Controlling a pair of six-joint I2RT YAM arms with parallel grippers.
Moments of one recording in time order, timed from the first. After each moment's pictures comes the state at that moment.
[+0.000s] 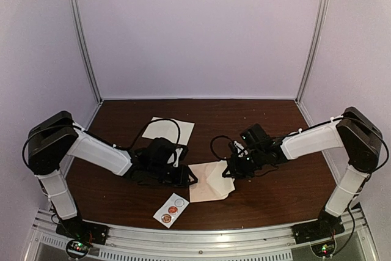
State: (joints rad) left arm -0.95 1.79 0.79 0.24 0.25 -0.77; right arm 0.73 1.70 0.83 -0.07 -0.42 0.78
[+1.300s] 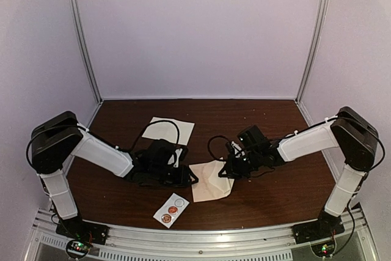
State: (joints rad) left arm -0.95 1.83 0.78 0.31 0.26 -0.82; right arm 0.75 1.74 0.83 0.03 -0.43 0.83
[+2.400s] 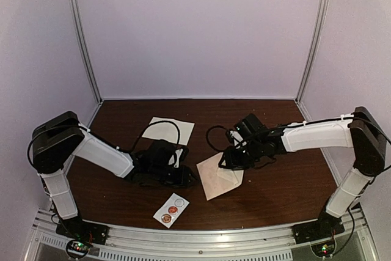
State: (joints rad) left arm -0.95 1.84 0.77 0.34 0.27 -0.82; right arm 0.79 1.65 0.98 -0.28 -0.22 0.68
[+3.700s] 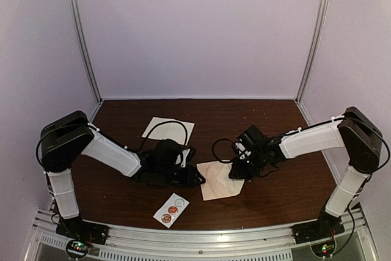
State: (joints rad) left arm -0.96 1.91 0.85 0.36 0.32 -0.82; right arm 0.76 1.70 0.87 -0.25 -0.20 0.67
